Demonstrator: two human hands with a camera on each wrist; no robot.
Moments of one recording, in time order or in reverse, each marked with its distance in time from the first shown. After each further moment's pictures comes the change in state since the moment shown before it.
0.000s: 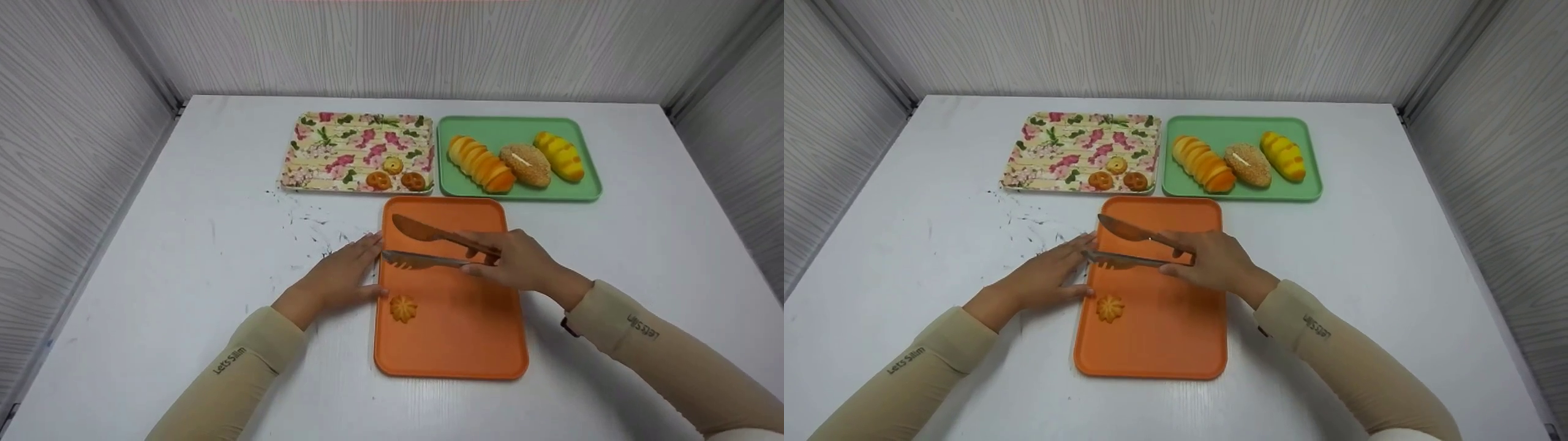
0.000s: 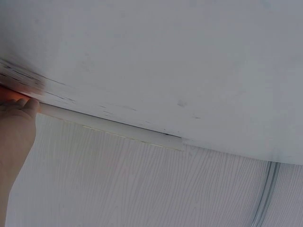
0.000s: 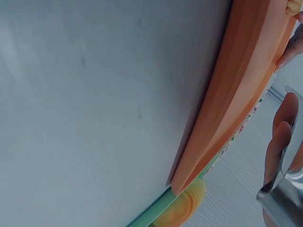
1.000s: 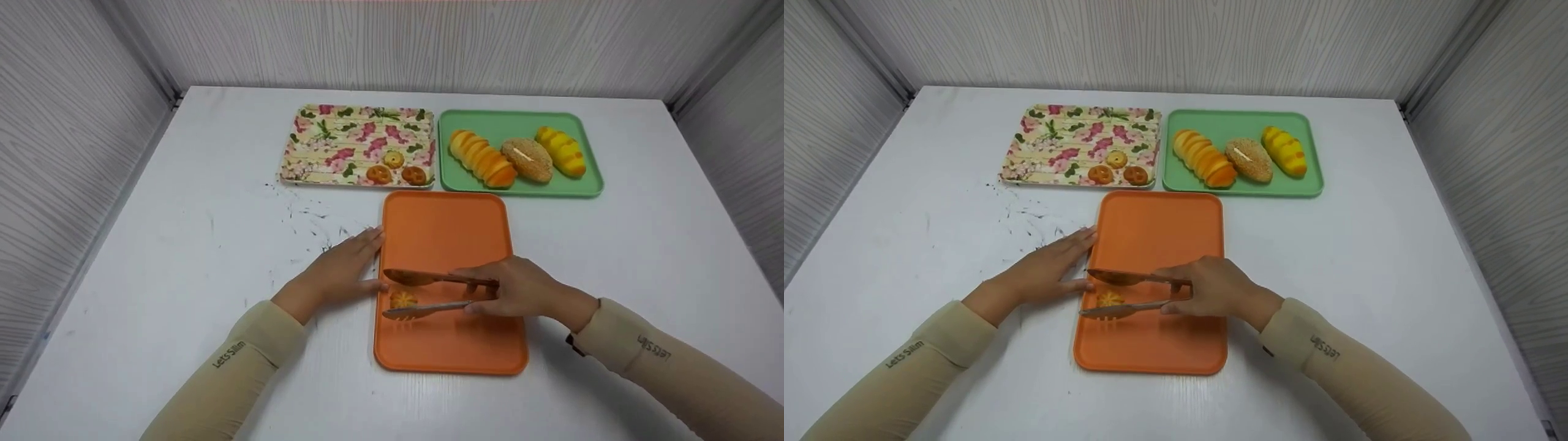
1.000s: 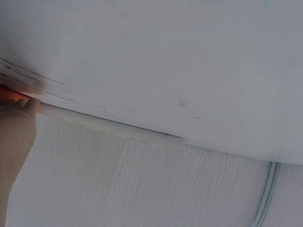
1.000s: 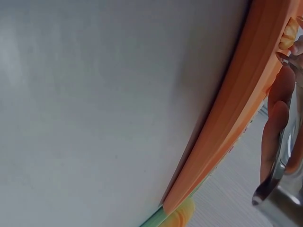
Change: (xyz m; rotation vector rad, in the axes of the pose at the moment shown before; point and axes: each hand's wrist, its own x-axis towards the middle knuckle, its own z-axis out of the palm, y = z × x) left_hand 0.000 -0.002 0.000 -0.003 0.001 0.034; right_hand -0.025 -0.015 0.013 0.009 -0.224 -0.052
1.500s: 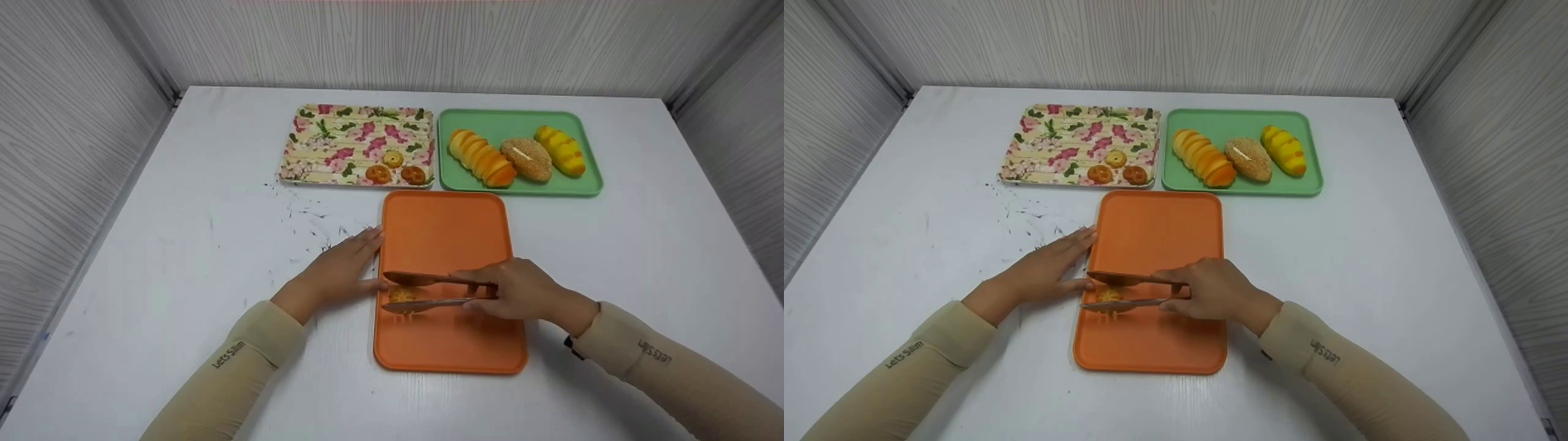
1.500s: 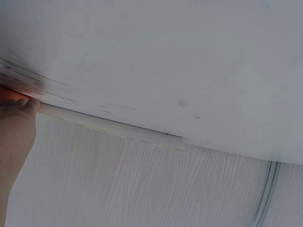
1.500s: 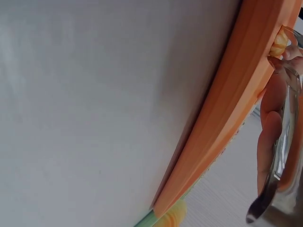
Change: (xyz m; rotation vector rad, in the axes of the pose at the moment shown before) left_hand 0.001 0.003 -0.001 0.004 -0.002 -0.014; right_hand -0.003 -0.006 0.003 -0.091 0.060 -0.024
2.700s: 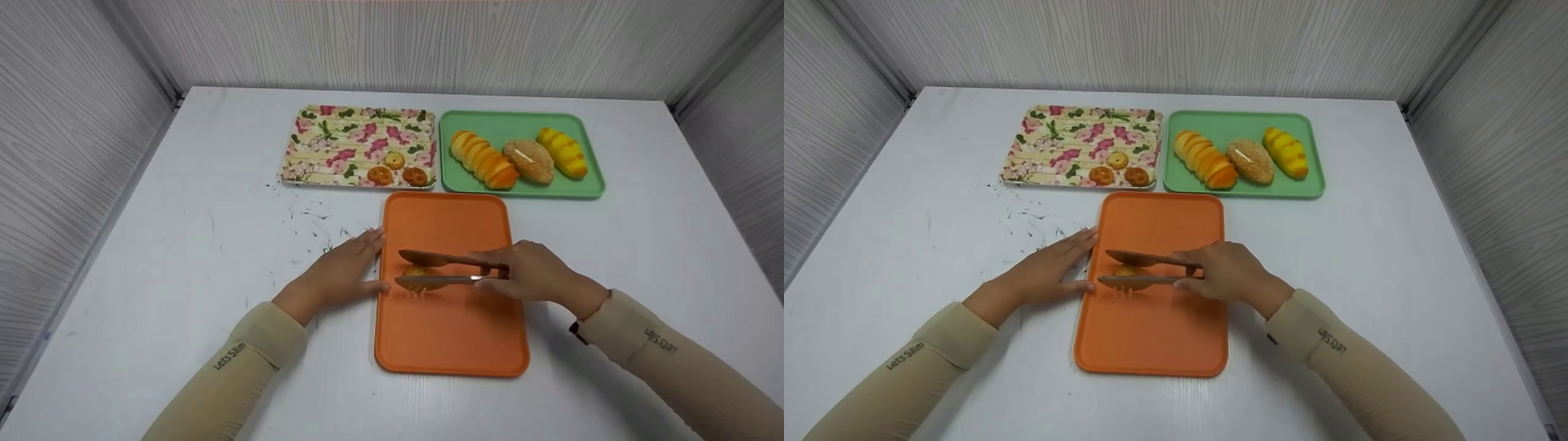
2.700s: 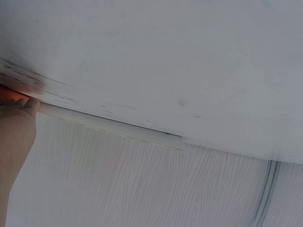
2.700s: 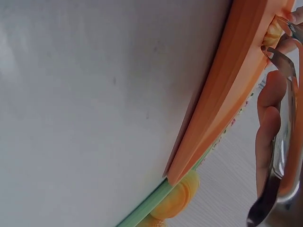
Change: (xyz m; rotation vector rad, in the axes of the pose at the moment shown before) left_hand -0.001 0.000 0.000 -0.028 -0.007 -0.031; right_hand 0.005 0.021 -0.020 -0.060 0.017 0.074
